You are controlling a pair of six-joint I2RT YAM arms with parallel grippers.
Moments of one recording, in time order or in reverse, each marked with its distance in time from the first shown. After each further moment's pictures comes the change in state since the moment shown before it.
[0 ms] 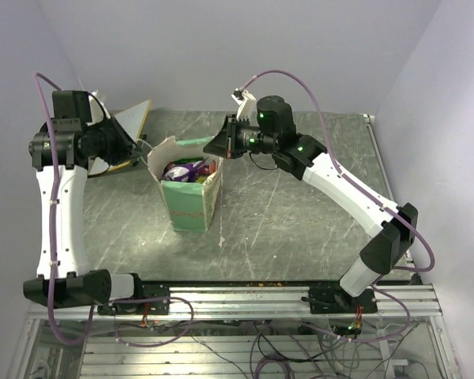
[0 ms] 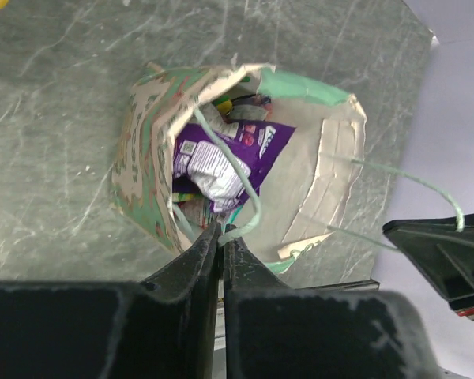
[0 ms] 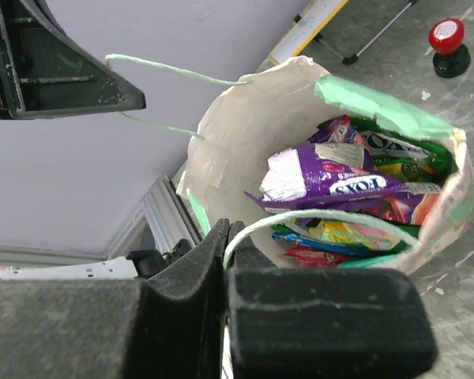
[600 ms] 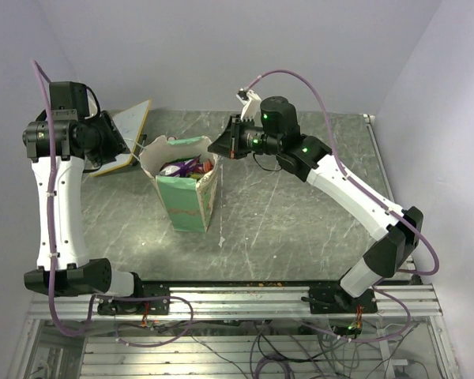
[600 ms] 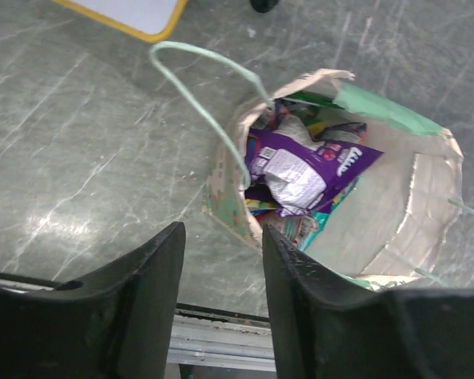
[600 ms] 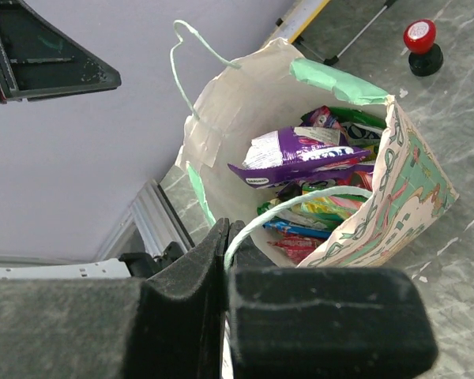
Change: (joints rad) left arm 0.000 0.059 0.147 -0.161 -0.298 0.109; right arm -0.002 -0.041 -0.018 -0.030 0.048 -0.011
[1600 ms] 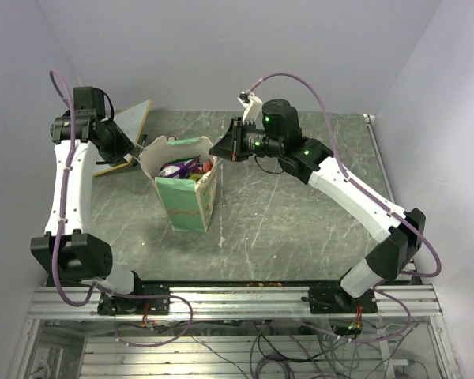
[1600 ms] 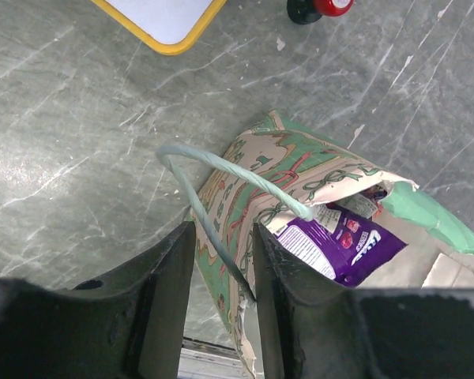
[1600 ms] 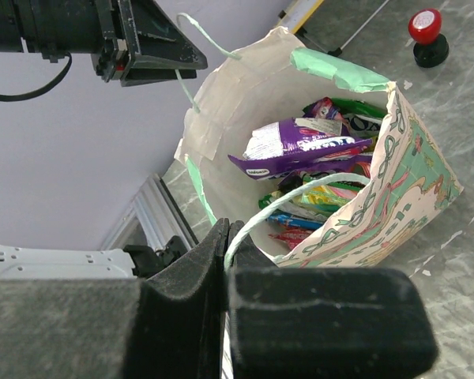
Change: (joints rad) left arm 0.006 0.103 -0.199 0.178 -0.066 -0.184; right arm -0.003 -0.022 -0.041 0.012 -0.015 0.001
